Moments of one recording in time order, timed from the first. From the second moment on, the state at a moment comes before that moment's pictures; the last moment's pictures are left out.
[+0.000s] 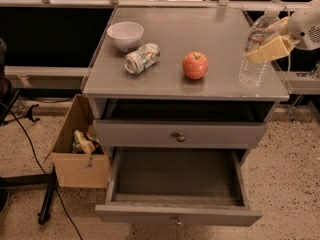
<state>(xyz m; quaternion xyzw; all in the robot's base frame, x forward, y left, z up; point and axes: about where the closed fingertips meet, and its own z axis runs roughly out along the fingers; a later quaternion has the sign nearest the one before) 0.601 -0.236 0.957 -0.48 0.78 0.14 0.39</state>
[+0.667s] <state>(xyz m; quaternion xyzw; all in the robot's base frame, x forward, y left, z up) 0.559 -0.232 0.955 -0.45 0.78 0.17 0.39</state>
